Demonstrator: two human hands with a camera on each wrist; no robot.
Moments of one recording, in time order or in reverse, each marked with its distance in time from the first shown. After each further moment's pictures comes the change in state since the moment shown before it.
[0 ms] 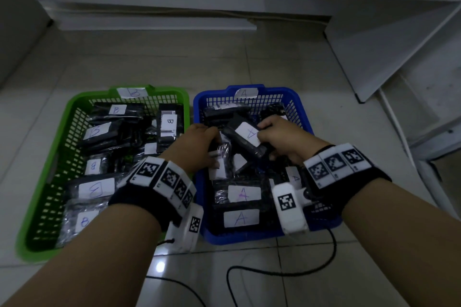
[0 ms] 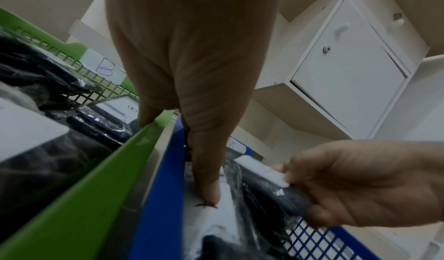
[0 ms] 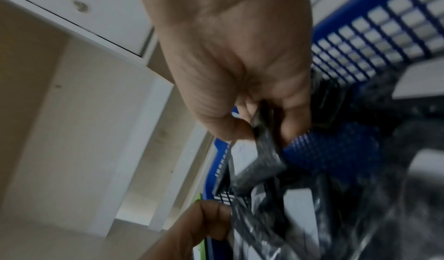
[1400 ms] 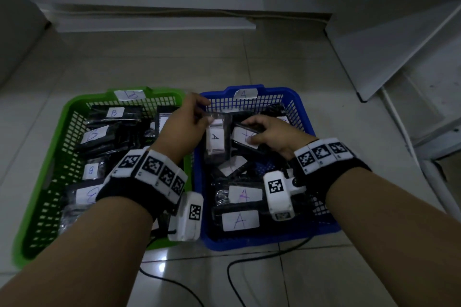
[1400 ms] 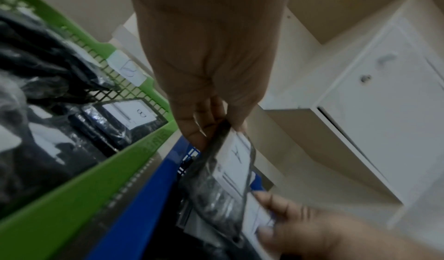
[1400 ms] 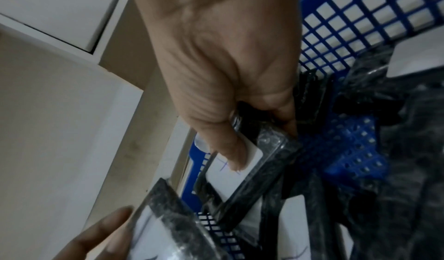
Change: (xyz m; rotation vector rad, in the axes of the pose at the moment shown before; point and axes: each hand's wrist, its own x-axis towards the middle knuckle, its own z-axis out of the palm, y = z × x) left_hand 0.009 0.001 -0.024 -0.541 0.394 -0.099; right_hand 0.032 0.010 -0.001 -0.007 -0.127 -0.140
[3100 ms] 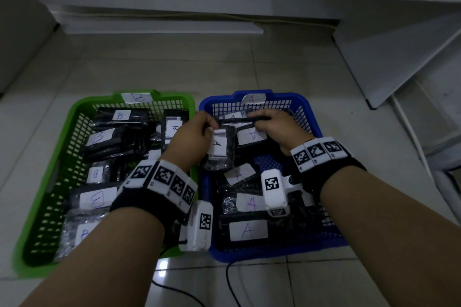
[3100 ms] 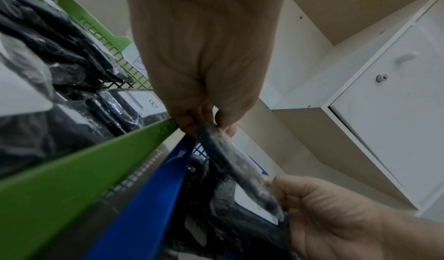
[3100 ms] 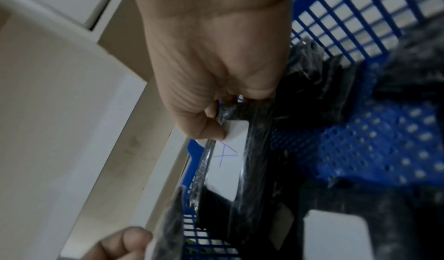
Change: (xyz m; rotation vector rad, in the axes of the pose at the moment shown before) left_hand -0.001 -0.016 0.009 0.063 -0.001 -0.053; right_hand 0.038 -0.002 0.004 0.105 0.212 -0.088
